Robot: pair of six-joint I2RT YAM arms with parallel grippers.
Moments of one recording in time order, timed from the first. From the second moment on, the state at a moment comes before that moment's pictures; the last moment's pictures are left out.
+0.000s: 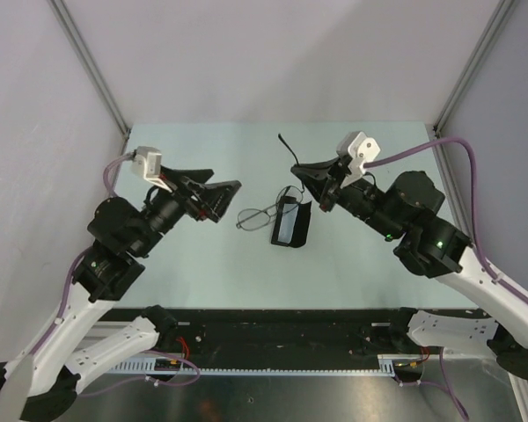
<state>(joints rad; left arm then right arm) -0.68 0.74 1.06 -0.18 0.07 -0.40 0.96 0.99 1.32 -0.16 -0.03 -0.12</state>
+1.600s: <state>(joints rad) -0.68 1.03 0.97 0.16 -0.02 -1.09 1.16 1.32 1.36 0.37 1.10 -0.27</state>
